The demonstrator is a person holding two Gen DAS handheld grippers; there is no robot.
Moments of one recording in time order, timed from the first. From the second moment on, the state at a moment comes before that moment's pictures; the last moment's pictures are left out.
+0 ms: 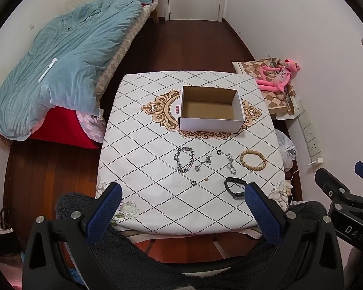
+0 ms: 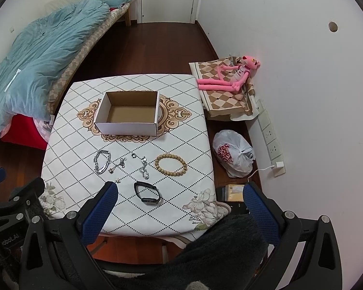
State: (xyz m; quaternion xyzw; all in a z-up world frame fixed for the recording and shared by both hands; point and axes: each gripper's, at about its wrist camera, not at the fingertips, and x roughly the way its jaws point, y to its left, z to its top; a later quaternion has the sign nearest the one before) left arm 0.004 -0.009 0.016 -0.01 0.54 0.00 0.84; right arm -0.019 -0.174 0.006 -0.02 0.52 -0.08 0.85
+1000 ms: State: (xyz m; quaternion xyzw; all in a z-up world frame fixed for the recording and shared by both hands) left arm 0.061 0.007 -0.087 0.02 0.56 0.06 0.83; right arm 0.027 -0.215 -0.143 0.05 0.61 -0.10 0.78
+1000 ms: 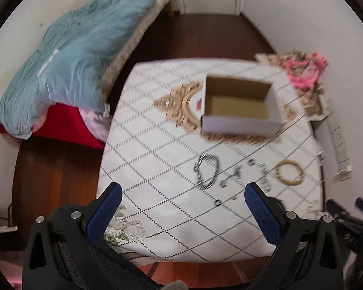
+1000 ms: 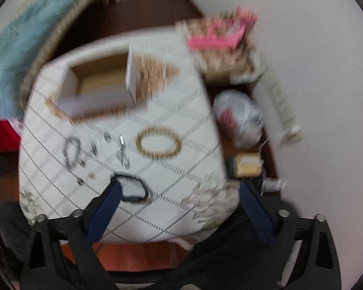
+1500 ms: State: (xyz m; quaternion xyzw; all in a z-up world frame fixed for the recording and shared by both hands) left arm 0.054 0.003 -0.197 0.04 0.63 0.05 0.77; right arm 0.027 -0.193 -0.271 0.11 0.68 -0.05 0.72
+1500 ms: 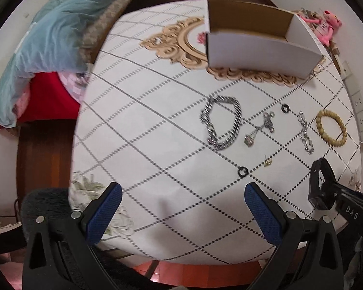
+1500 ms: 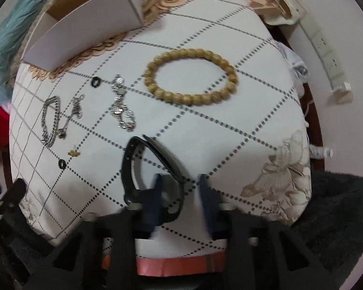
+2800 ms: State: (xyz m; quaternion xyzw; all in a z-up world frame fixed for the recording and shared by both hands) left arm 0.141 0.018 -0.229 -0.04 0.62 -0.05 0.78; right arm 0.083 -0.213 -0.244 0.16 0.63 -0.07 0.76
